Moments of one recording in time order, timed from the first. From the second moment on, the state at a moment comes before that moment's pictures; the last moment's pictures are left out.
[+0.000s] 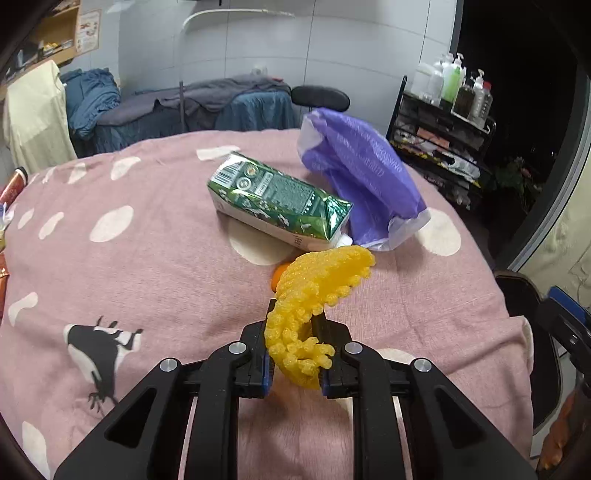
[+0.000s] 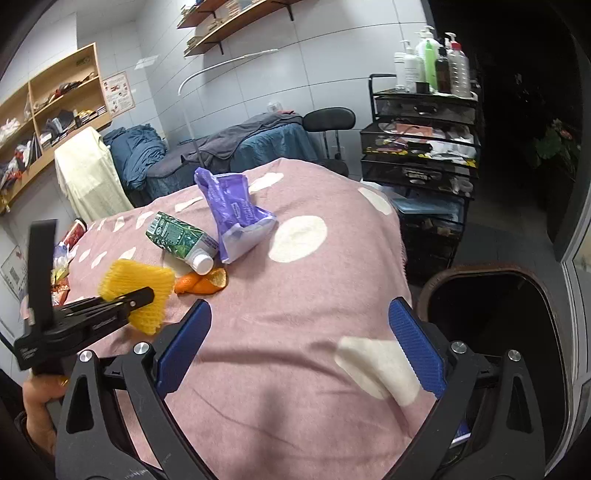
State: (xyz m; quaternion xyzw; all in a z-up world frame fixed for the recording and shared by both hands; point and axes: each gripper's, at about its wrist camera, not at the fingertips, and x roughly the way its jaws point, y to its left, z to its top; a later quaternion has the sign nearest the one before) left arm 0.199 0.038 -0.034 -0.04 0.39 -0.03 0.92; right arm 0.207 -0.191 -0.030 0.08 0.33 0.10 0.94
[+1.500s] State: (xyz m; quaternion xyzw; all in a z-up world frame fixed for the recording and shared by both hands) left arm 0.167 0.037 -0.025 -0.06 0.36 -0.04 0.93; right arm 0.312 -0.129 -0.023 -0.02 0.36 0.12 0.93
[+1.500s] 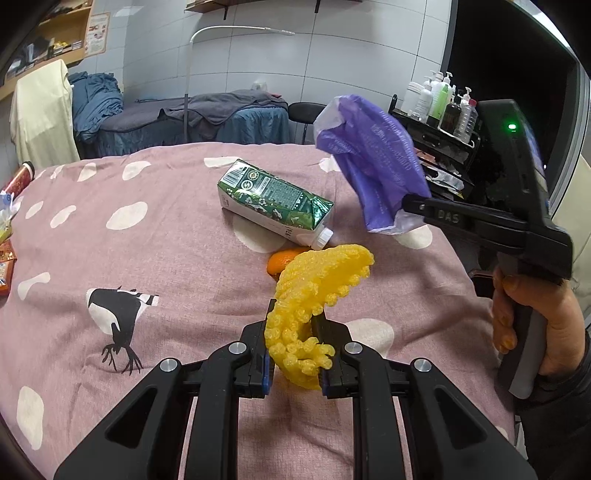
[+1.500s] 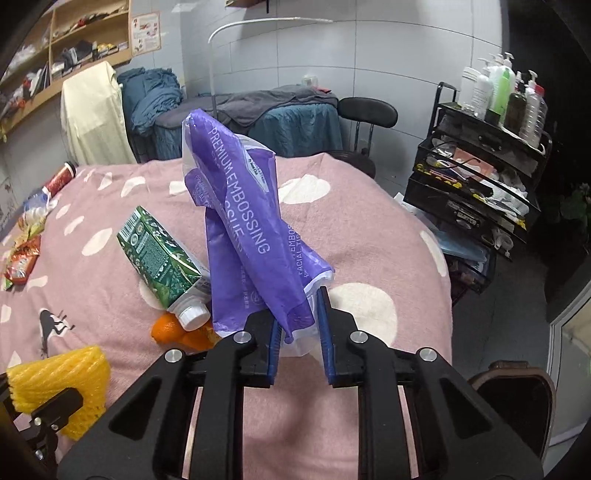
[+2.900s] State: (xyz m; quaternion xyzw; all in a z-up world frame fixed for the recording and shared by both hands) left arm 0.122 -0.079 0.003 0.00 0.32 -0.18 0.93; right arm 0.137 -0.319 -0.024 0.16 0.30 -0.01 0.94
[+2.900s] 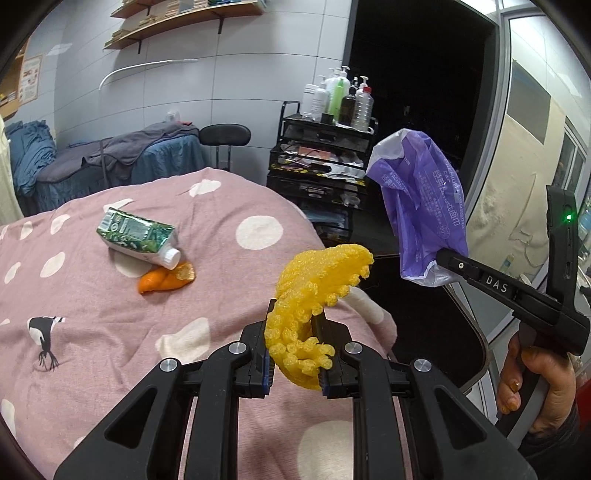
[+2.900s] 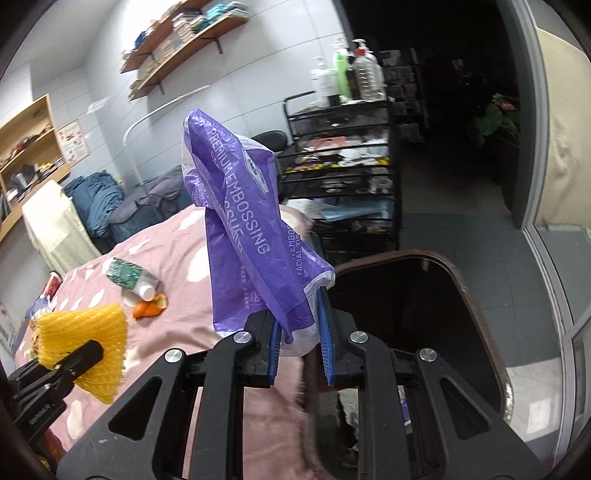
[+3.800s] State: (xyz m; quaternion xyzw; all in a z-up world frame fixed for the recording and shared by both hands) left arm 0.122 -0.130 -0.009 0.03 0.34 -0.21 0.92; right arm 0.159 -0.386 -0.128 0.18 0.42 -0.11 0.88
